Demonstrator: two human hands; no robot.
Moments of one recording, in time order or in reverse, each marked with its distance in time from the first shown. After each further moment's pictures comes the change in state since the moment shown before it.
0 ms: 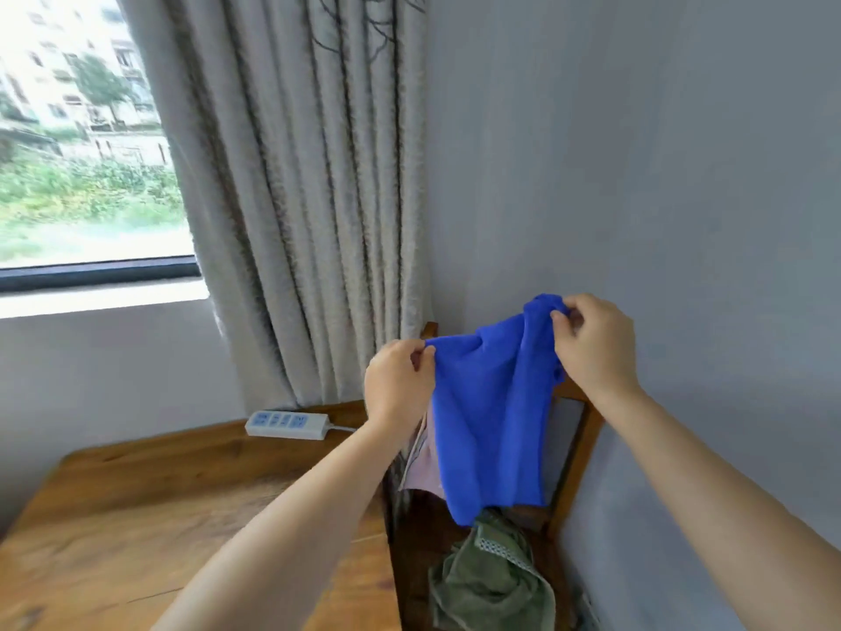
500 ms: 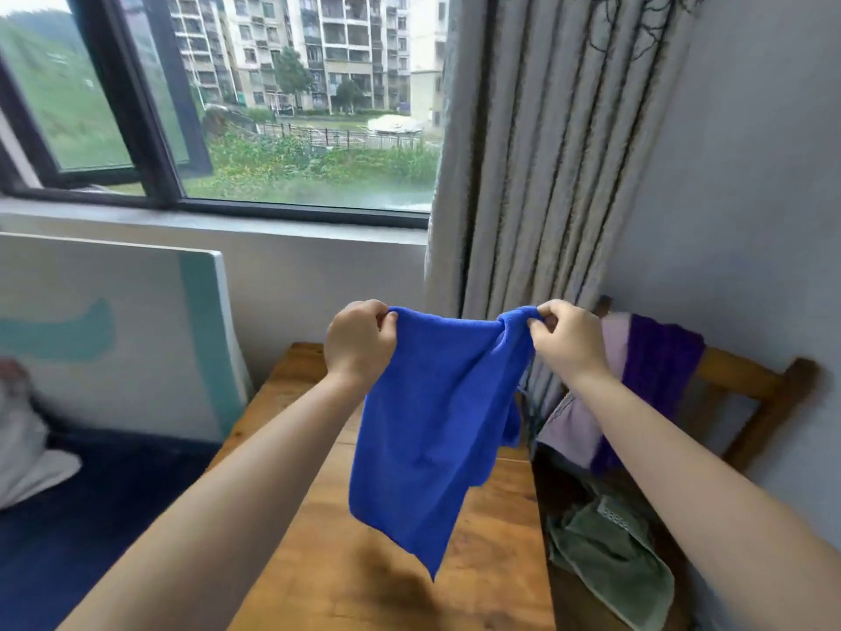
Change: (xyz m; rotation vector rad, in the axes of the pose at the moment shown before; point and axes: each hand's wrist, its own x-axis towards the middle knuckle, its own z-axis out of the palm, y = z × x) left_hand -0.103 -0.118 -0.265 0.304 0.261 -0.160; right_hand -0.137 -0.213 0.050 0.292 -0.377 -0.040
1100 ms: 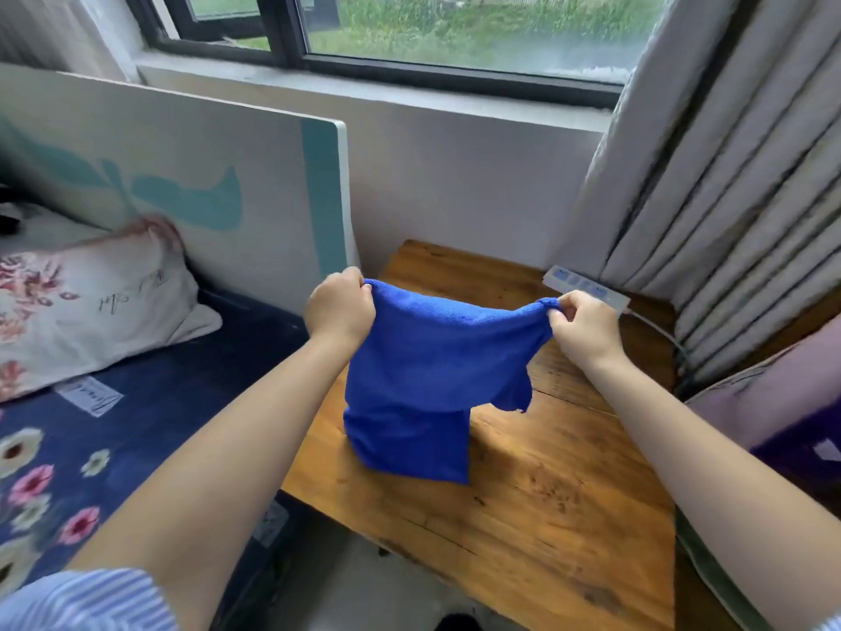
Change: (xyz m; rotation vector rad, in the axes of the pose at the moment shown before) left_hand 0.009 -0.203 -0.025 0.431 -0.072 -0.399; right_hand -0.014 -0.010 0.204 0.055 -0.440 0.083
